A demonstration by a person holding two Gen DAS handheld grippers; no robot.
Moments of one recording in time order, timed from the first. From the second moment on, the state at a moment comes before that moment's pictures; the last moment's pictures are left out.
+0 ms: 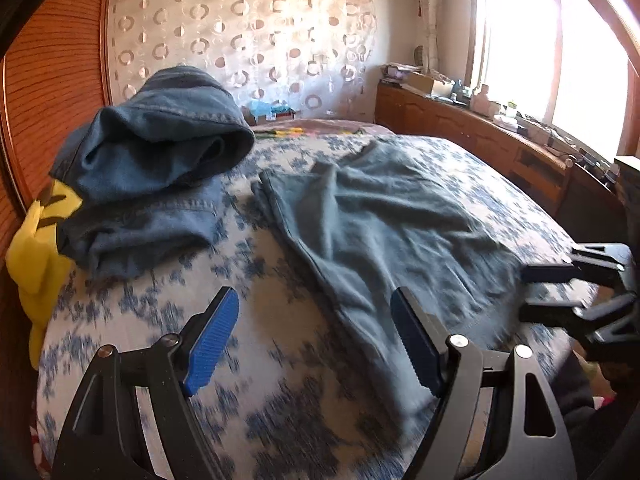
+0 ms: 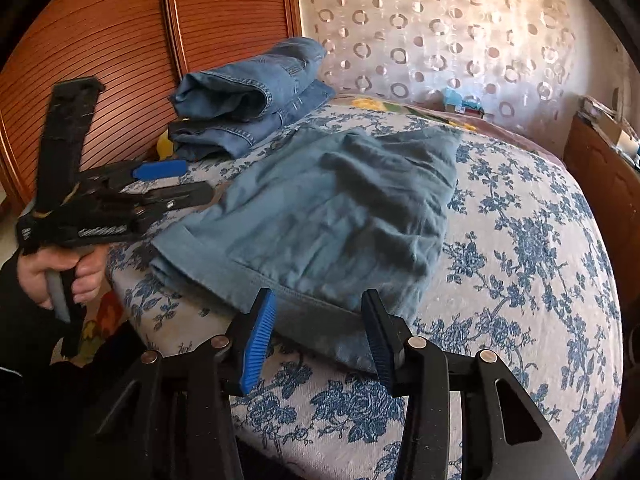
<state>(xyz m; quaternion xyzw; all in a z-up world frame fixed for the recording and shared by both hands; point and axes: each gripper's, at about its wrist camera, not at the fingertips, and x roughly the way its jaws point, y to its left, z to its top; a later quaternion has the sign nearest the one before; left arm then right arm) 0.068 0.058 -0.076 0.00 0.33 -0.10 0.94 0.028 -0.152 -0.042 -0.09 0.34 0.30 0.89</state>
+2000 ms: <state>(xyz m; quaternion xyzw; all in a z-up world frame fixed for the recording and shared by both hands) 0.036 0.039 -0.085 -0.02 0.38 -0.14 0.91 0.024 -0.202 -0.048 -0.04 0.36 0.25 0.90</state>
